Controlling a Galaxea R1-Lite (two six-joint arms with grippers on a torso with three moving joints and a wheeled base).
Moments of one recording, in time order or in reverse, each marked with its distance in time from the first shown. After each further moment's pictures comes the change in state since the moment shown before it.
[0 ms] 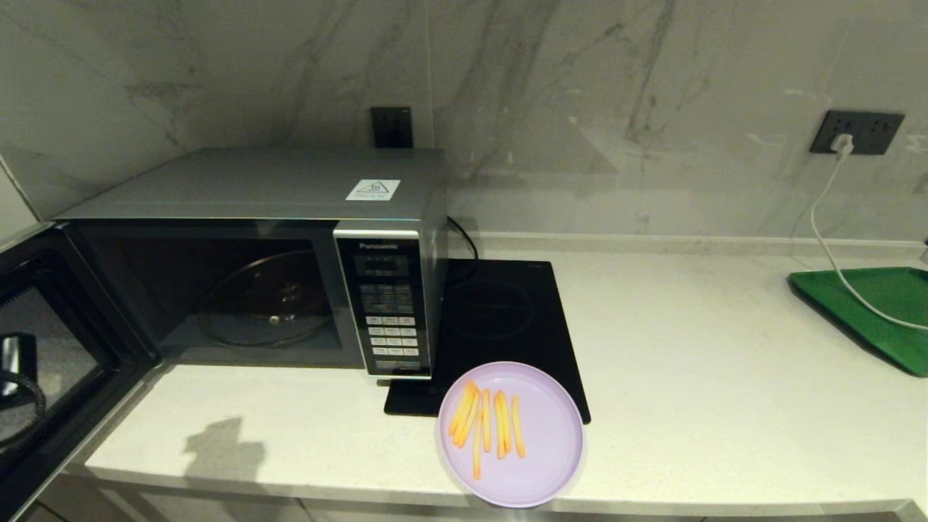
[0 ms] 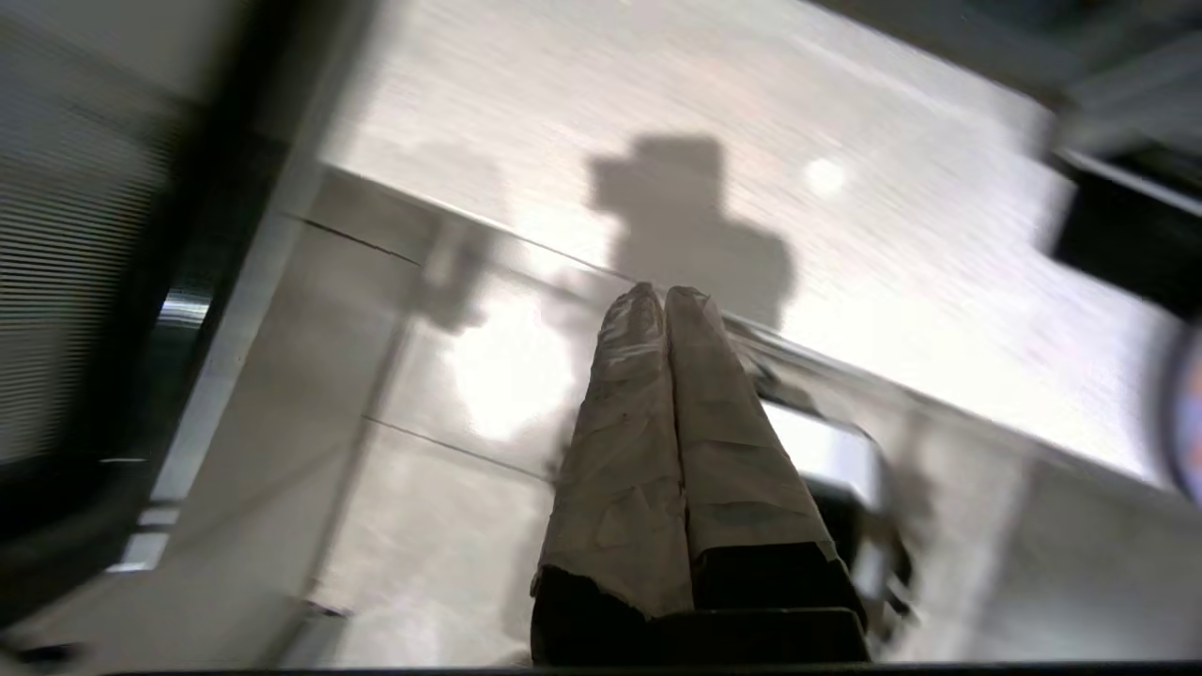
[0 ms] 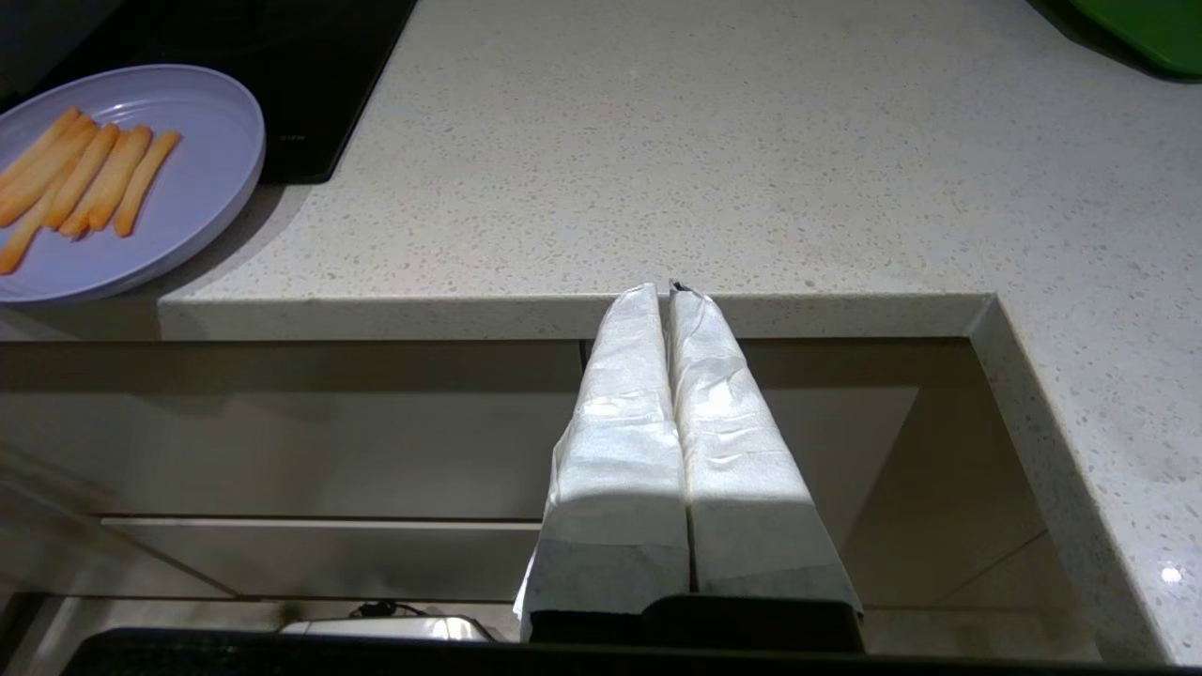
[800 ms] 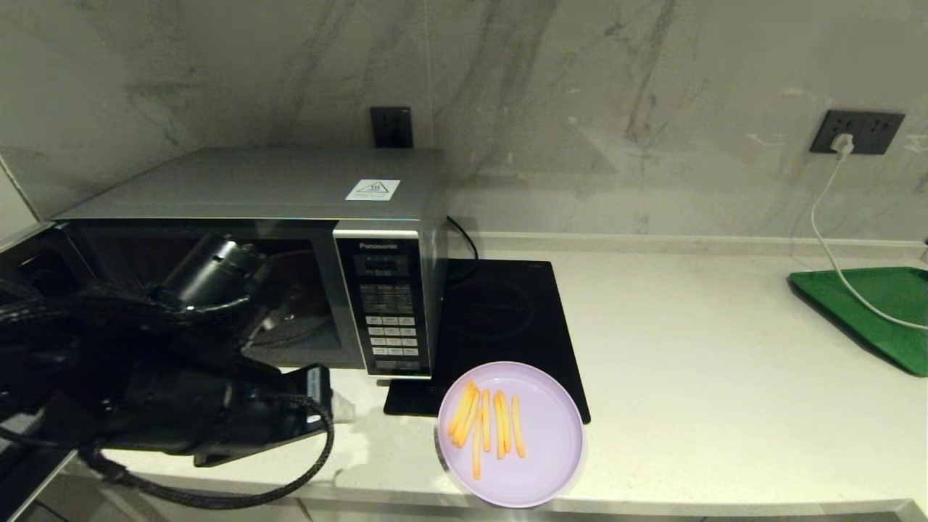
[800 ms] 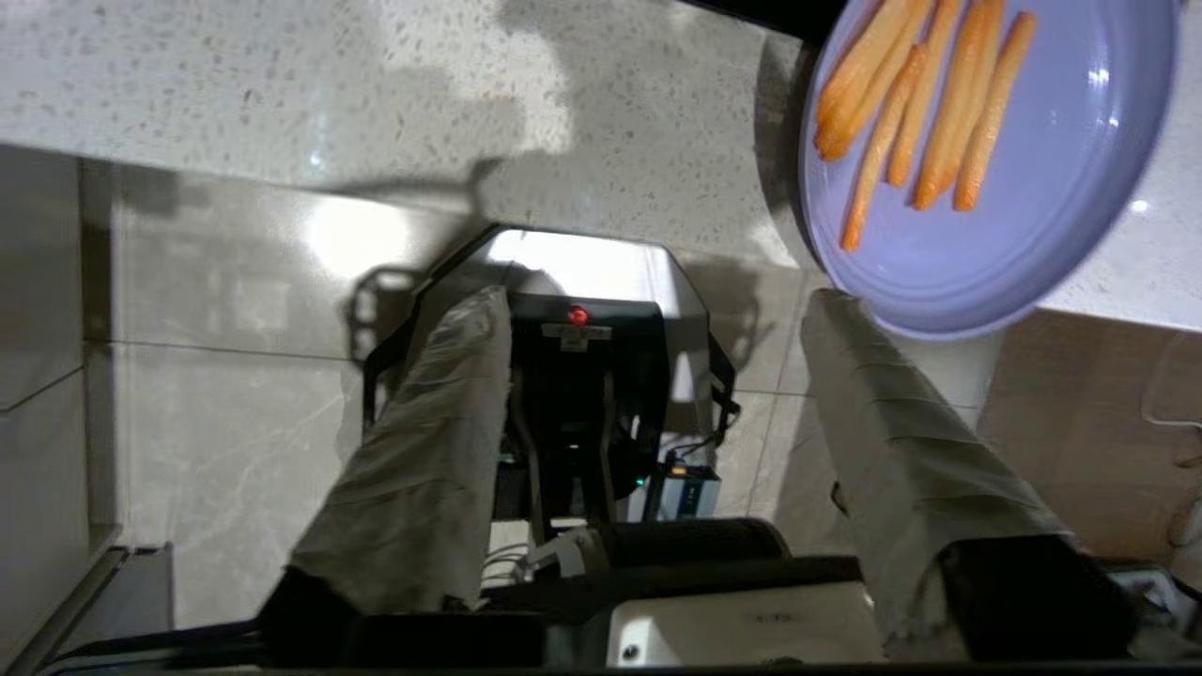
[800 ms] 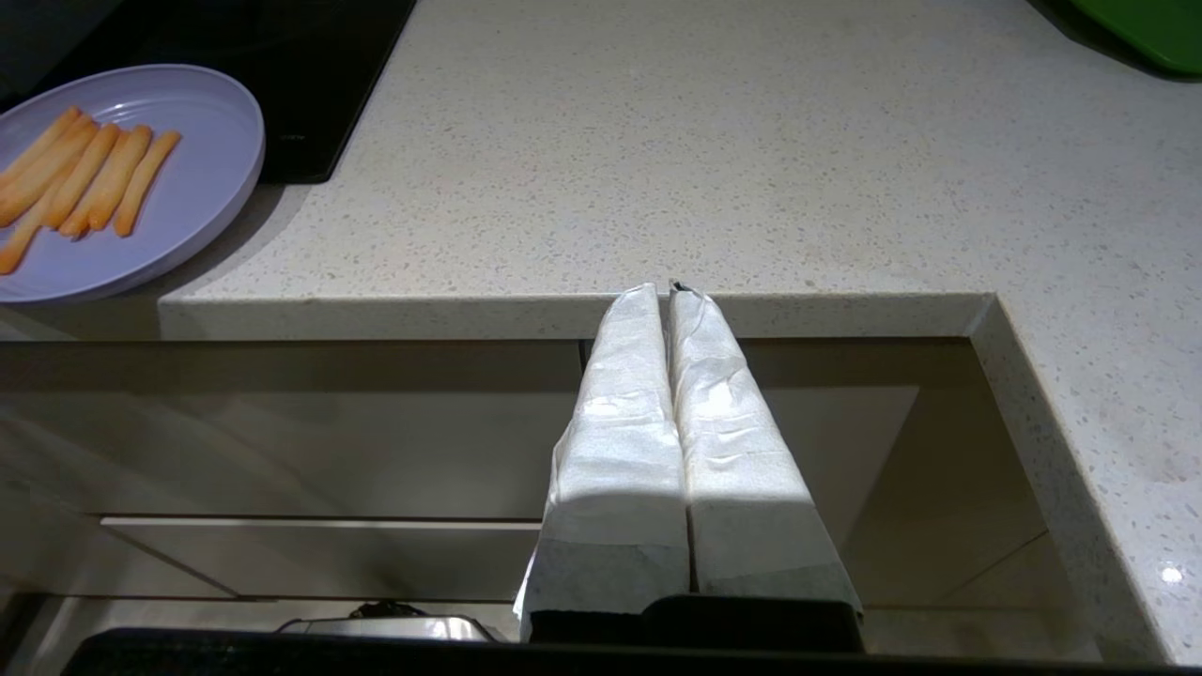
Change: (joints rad) left arm -0.882 0.270 -0.017 -0.074 0.189 -0.655; right arm 0.000 0.000 0.000 0.000 0.000 0.000
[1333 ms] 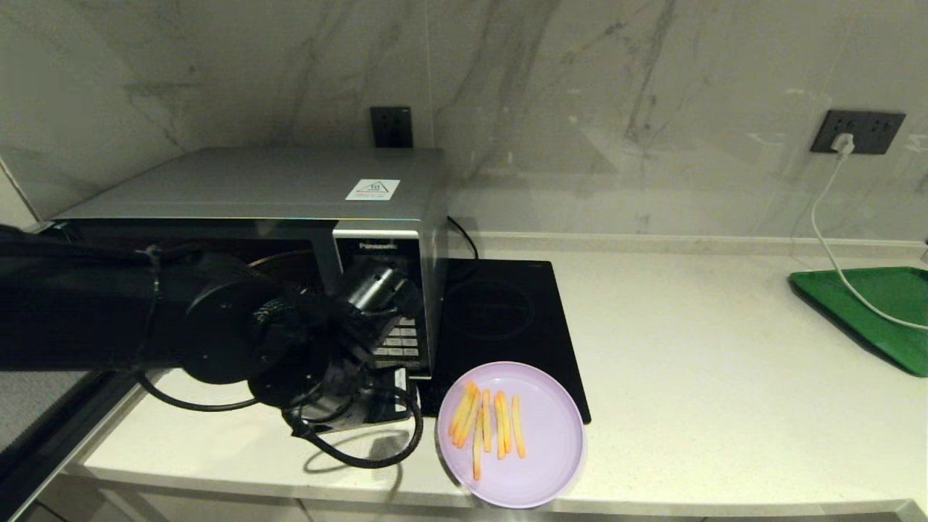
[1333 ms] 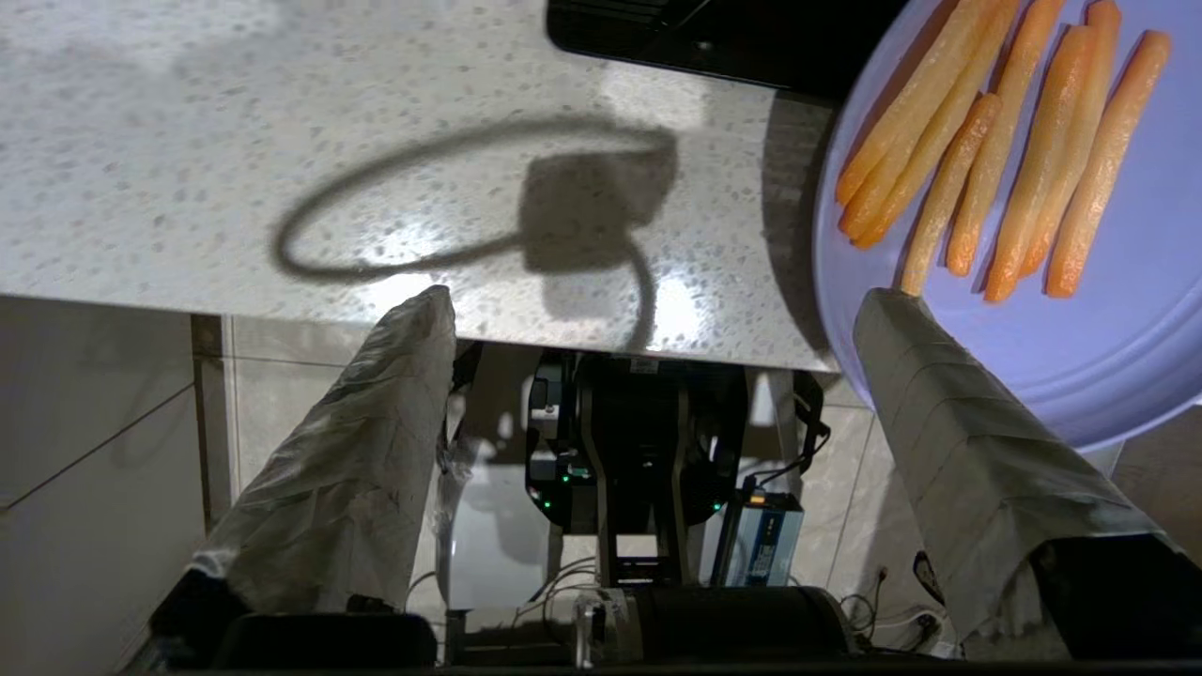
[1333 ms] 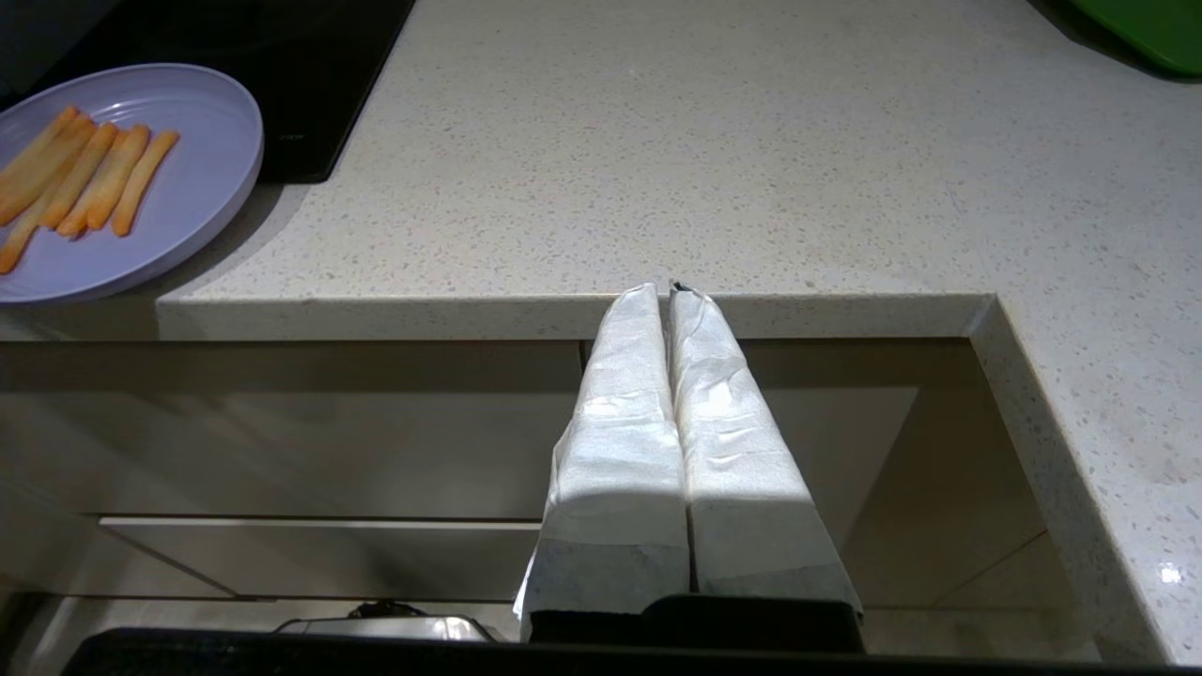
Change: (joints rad) left arm -0.084 0.296 -0.179 0.000 0.122 0.022; right arm 0.000 0.000 0.000 0.000 0.000 0.000
